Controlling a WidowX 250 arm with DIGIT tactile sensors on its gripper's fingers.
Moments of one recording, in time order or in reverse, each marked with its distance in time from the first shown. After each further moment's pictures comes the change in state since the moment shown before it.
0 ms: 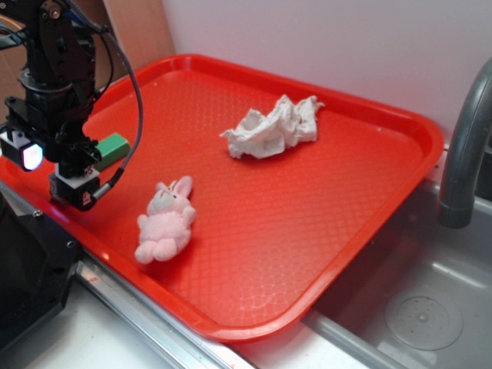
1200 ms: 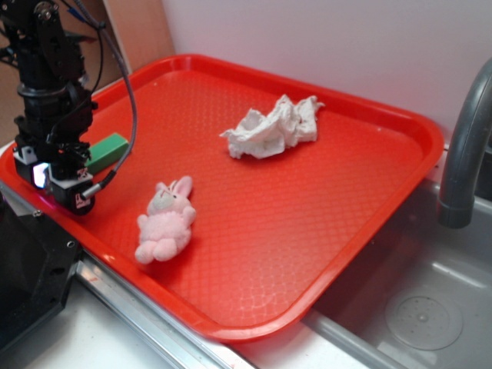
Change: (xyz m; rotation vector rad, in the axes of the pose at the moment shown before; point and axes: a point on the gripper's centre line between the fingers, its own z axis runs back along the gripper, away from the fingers) arm 0.001 -0.010 0.002 -0.182 0.005 -0.123
